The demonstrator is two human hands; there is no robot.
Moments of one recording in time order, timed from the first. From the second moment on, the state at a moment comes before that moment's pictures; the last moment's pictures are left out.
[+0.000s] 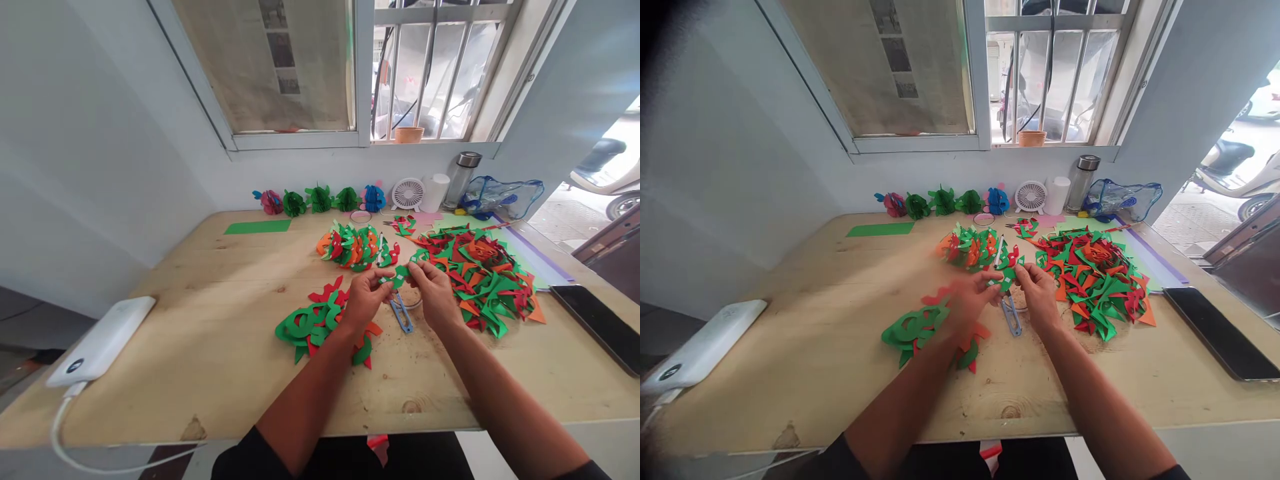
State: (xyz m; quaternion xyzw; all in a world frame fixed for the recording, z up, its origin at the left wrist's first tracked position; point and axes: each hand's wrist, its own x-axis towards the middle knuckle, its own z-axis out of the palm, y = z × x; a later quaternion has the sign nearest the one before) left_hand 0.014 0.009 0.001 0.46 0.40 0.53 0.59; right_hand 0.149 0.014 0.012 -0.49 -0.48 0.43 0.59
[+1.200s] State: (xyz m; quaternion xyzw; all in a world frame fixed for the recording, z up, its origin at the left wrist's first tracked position) left_hand 0.007 0.007 0.002 0.50 0.44 0.45 0.60; right_hand 0.157 0.021 0.008 -0.52 -0.43 0.39 0.63
